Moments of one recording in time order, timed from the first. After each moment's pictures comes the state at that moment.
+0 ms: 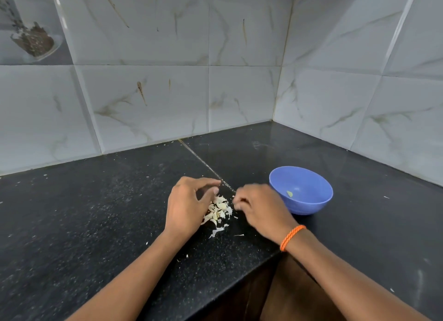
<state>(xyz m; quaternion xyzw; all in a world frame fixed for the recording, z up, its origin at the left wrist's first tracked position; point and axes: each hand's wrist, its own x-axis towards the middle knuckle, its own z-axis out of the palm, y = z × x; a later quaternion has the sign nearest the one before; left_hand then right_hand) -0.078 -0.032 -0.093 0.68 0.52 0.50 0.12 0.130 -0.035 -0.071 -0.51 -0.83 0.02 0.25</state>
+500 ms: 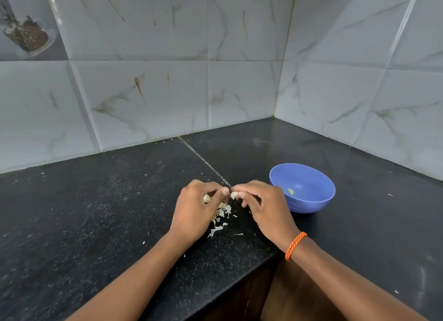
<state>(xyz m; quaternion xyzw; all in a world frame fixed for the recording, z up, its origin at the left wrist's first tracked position) -0.066 -0.034 -0.104 0.71 0.50 0.46 0.16 0.136 -0.040 -0.091 -0.45 -0.76 0.13 0.44</state>
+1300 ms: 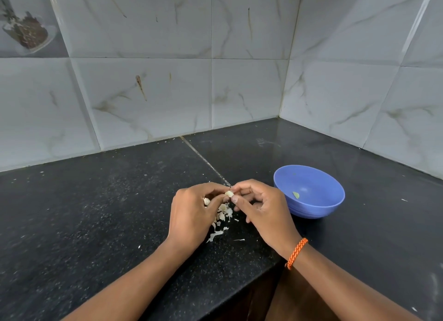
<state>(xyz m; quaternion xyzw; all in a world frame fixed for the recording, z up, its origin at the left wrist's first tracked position) -0.059 -0.041 -0.098 0.70 0.48 0.51 0.12 0.129 -0.037 -0.093 -0.41 -0.69 0.30 0.51</state>
